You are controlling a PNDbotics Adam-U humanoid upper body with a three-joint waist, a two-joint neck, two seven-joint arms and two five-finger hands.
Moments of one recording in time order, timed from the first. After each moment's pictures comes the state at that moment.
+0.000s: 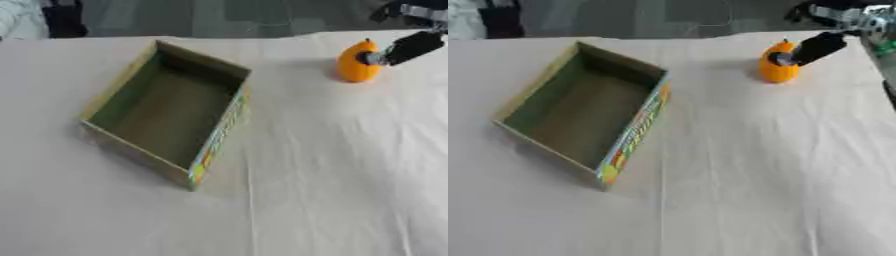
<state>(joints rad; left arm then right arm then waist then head) -0.47 0.50 0.03 -1.98 -0.03 -0.09 0.84 -1.00 -0.76 0.18 -1.19 0.79 0.10 0.66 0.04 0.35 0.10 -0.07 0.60</state>
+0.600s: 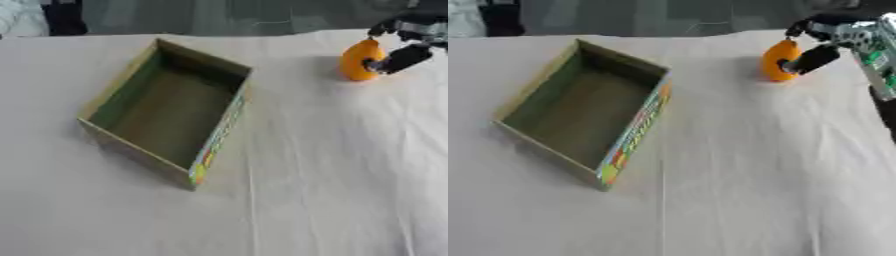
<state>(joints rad) -0.48 0.50 0.03 -1.98 -0.03 -0.09 0.83 -1.03 -0.72 0.15 -0.99 0.80 -0.02 0.63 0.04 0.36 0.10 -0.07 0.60</state>
